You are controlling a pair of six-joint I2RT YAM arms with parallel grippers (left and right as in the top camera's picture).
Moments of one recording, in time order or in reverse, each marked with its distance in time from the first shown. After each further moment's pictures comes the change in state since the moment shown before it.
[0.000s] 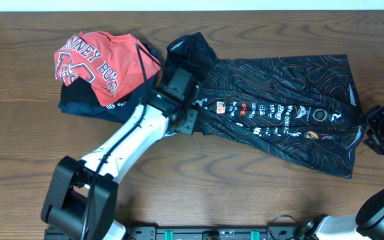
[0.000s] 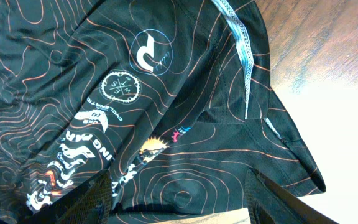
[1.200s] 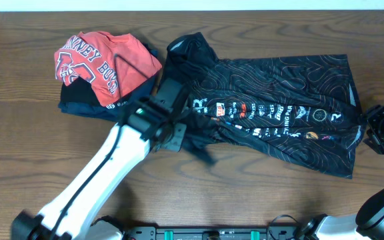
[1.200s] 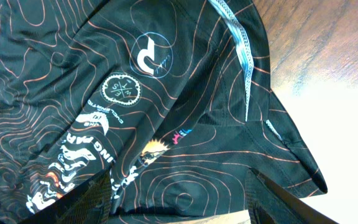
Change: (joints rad) left arm -0.019 -0.296 0.037 -0.410 -0.055 -0.076; right arm 0.000 0.000 0.000 0.006 -0.001 0.000
